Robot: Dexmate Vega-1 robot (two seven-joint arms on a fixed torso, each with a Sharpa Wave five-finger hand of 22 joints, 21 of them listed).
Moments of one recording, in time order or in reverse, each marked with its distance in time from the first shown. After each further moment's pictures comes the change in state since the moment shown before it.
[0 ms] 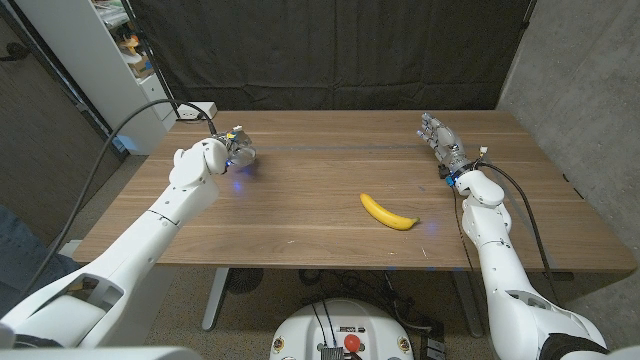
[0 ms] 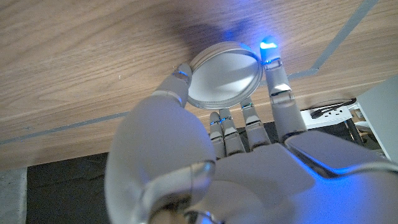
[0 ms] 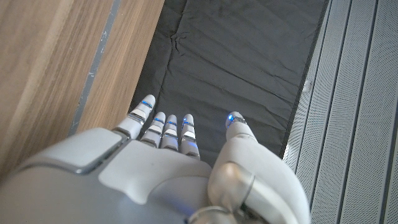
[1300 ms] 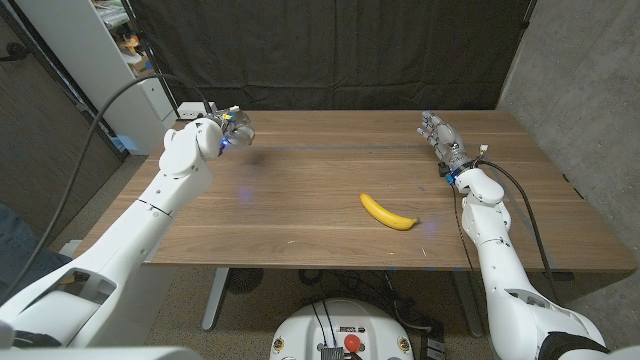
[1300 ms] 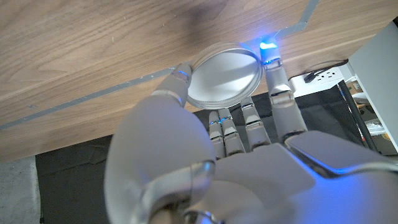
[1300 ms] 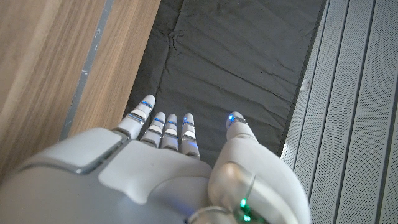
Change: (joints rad) left arm -0.020 0.016 -0.039 -0.097 0.052 -0.026 -0.048; left_hand -0.004 0.004 -0.002 0.002 0.009 0.012 -0.002 0.000 0.000 0.009 0.002 -0.001 0.014 0.005 0.005 0.000 0.000 -0.009 -0.006 0.008 -0.006; right arm 0.006 0.002 -0.002 -0.001 0.003 0.006 -0.007; right_hand -0.004 -0.004 0.000 0.000 0.000 0.011 0.000 0.000 0.000 0.005 0.005 0.000 0.000 0.005 -0.005 0.000 0.000 0.000 0.000 0.000 0.000
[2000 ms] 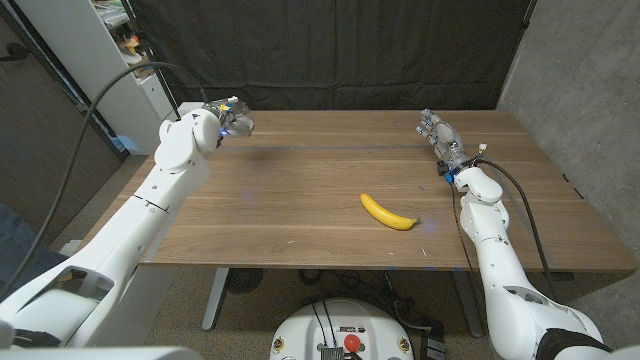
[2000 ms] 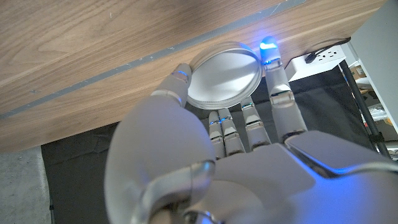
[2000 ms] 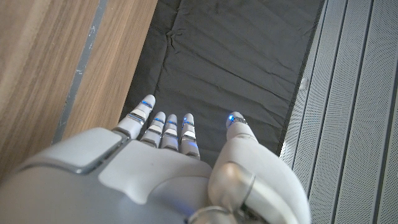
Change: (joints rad) left arm -0.009 0.002 -0.020 -0.043 0.024 -0.011 -0.022; left_hand 0.000 0.000 -0.001 0.001 -0.002 0.000 0.000 0.000 0.000 0.000 0.000 -0.002 0.006 0.000 0.000 0.000 0.000 -0.005 -0.001 0.006 0.000; right arm 0.011 0.004 0.000 0.015 0.000 0.006 -0.002; right_hand 0.000 0.000 0.000 0.000 0.000 0.000 0.000 0.000 0.000 0.000 0.000 0.000 0.000 0.002 0.002 0.000 0.001 0.004 0.004 0.000 0.000
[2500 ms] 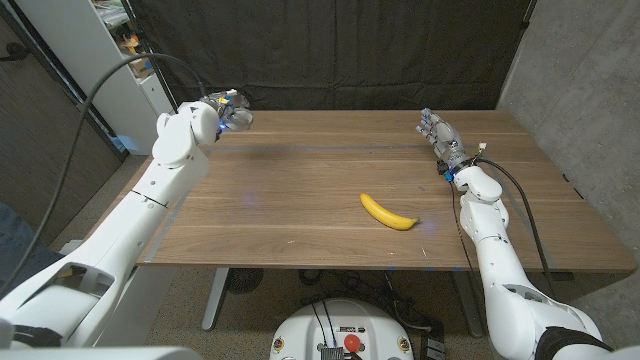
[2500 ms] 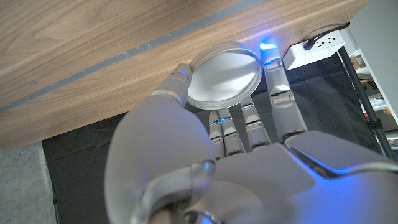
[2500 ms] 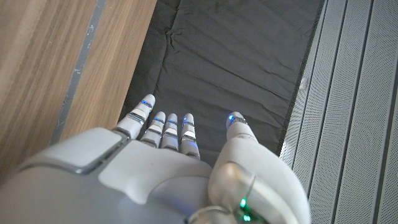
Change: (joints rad) left arm -0.019 -0.003 -0.007 -0.015 0.020 -0.001 -0.018; left_hand 0.000 0.000 -0.001 0.001 0.008 0.000 0.000 0.000 0.000 0.008 0.003 0.003 0.003 0.005 0.005 0.000 0.000 0.000 0.000 0.004 0.000; right arm 0.009 0.001 0.001 0.006 -0.004 -0.003 0.001; right_hand 0.000 0.000 0.000 0.000 0.000 0.000 0.000 0.000 0.000 0.005 -0.005 0.000 0.000 0.005 0.005 0.000 -0.001 0.000 0.000 0.000 0.000
